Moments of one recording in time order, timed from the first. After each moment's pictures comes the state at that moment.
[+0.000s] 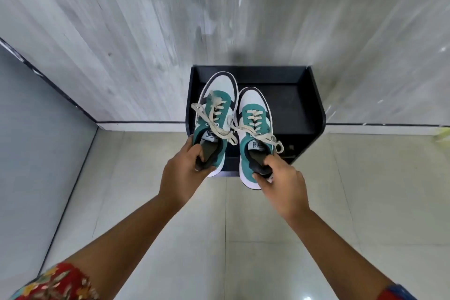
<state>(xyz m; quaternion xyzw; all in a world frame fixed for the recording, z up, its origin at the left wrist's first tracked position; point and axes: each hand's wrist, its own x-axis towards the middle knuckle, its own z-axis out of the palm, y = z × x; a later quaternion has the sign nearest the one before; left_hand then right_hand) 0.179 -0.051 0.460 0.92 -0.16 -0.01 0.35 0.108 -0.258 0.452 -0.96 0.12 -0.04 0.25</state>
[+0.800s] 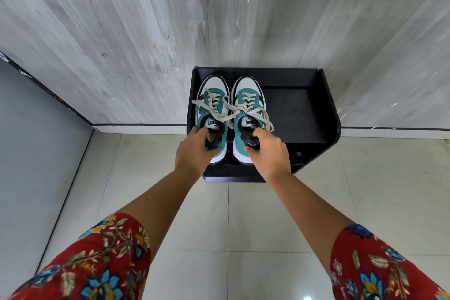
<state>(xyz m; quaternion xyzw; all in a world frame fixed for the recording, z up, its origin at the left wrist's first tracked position) 0.271 -0.080 0.412 0.94 -0.08 -0.08 0.32 0.223 -0.251 0.419 -0.95 0.14 -0.01 0.27</state>
